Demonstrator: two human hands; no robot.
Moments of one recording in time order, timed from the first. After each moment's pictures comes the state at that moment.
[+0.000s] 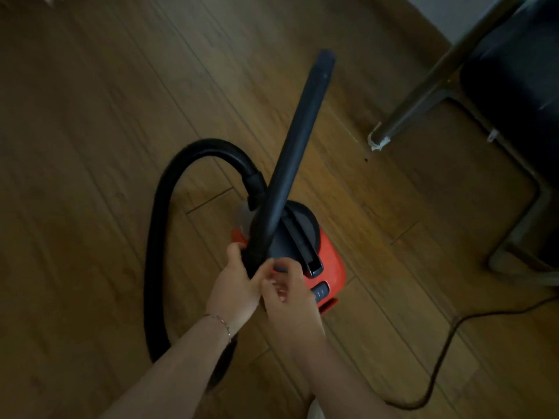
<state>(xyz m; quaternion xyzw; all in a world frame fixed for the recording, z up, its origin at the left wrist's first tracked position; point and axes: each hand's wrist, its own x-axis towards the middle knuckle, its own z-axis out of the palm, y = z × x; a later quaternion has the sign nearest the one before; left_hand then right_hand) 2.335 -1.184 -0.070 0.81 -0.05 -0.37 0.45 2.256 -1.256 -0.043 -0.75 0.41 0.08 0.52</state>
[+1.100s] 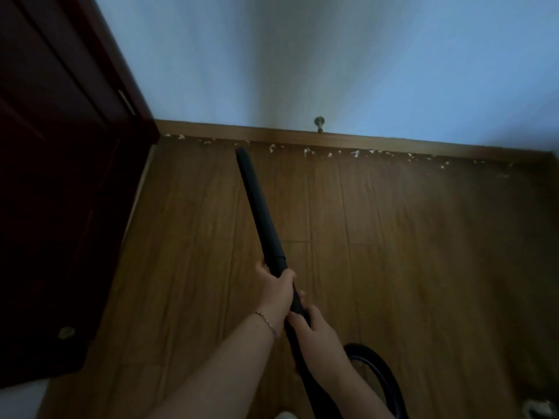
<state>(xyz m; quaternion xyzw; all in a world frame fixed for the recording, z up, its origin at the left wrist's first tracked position) 2.694 -1.019 0.121 0.55 0.38 -0.18 0.72 2.637 -1.102 0.134 -0.72 0.23 0.36 0.55</state>
